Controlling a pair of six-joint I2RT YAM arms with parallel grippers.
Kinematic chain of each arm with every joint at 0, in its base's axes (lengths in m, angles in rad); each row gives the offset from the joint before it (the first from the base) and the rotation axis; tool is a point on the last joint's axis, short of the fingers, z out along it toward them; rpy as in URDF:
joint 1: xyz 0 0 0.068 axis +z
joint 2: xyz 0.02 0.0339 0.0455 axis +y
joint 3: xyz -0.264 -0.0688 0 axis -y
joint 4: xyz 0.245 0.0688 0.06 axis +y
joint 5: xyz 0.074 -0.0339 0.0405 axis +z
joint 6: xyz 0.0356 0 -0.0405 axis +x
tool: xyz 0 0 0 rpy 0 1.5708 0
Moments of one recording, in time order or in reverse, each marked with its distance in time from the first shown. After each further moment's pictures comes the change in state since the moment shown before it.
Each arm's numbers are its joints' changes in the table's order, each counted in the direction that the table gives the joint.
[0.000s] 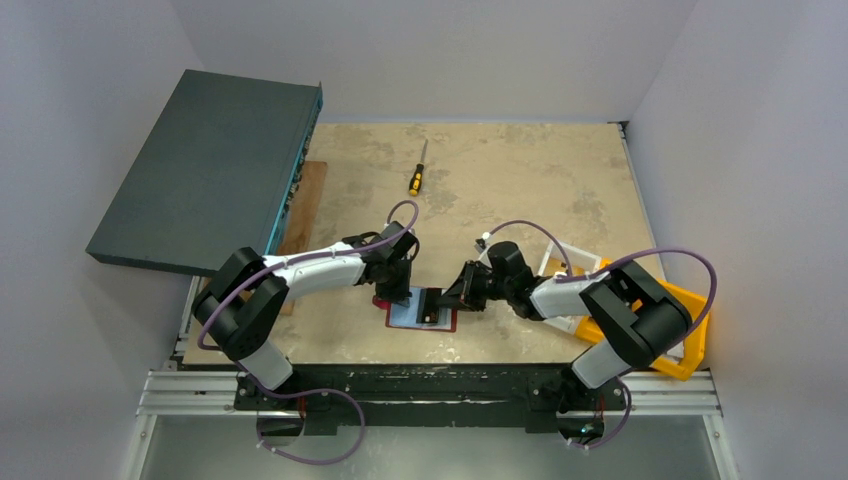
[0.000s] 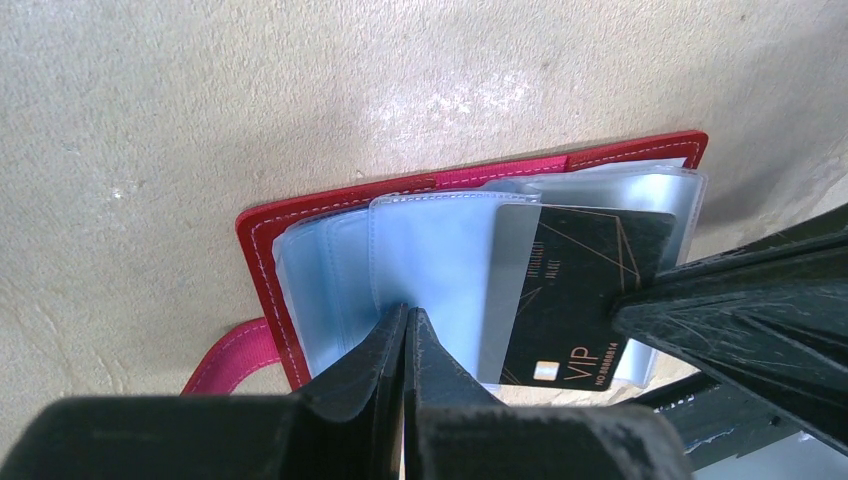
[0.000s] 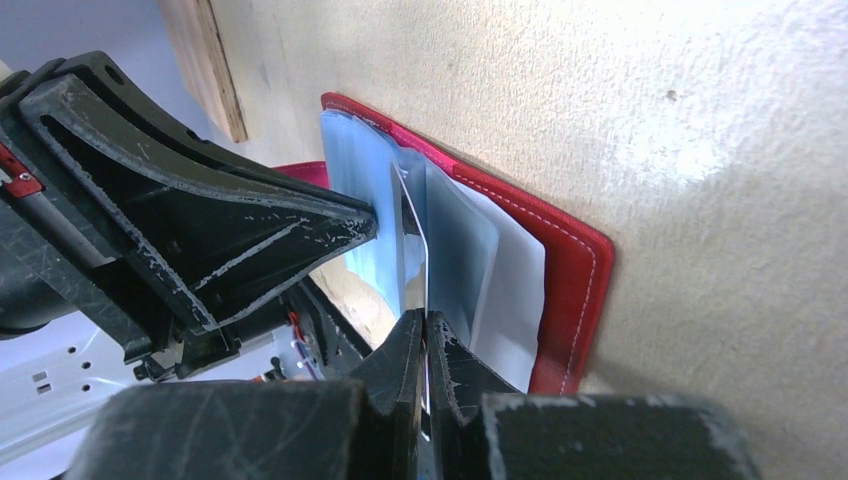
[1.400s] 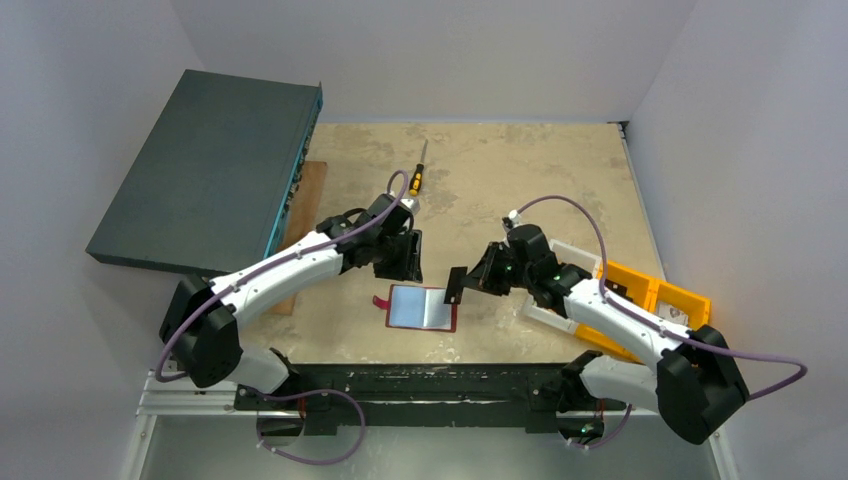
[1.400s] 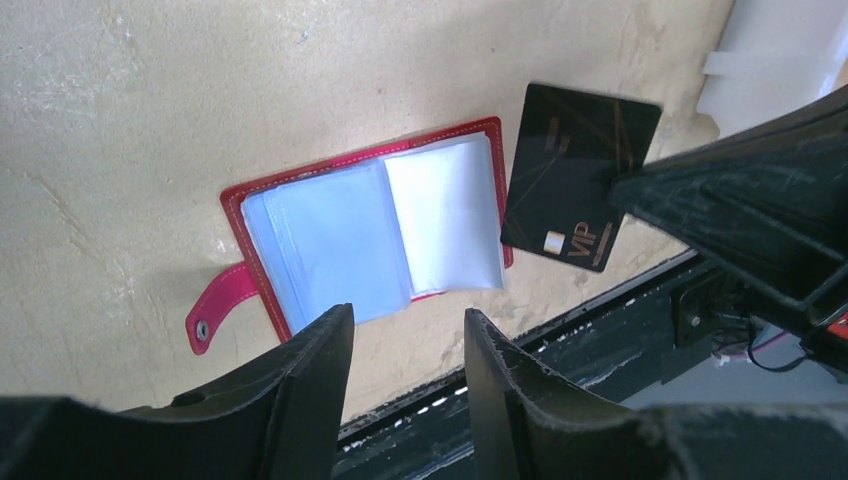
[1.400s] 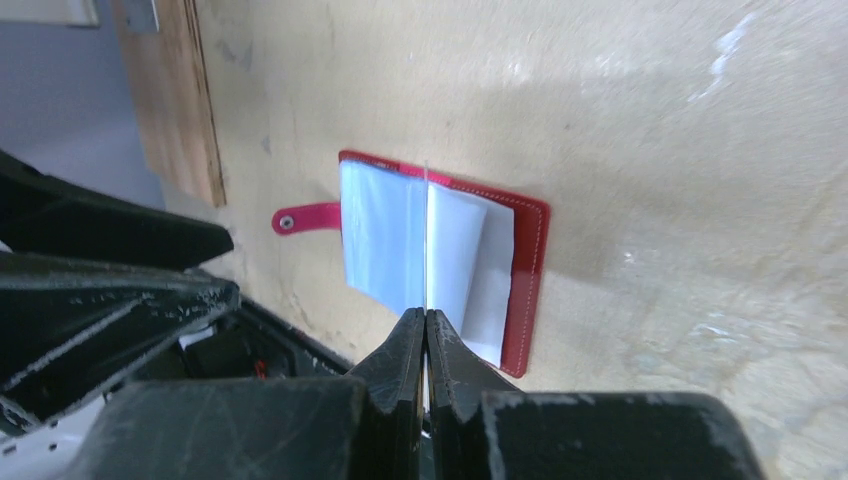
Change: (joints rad) left arm 0.000 -0.180 0.193 0.196 -0.014 0.079; right arm -0.040 -0.400 0.129 0.565 -0.219 -0.158
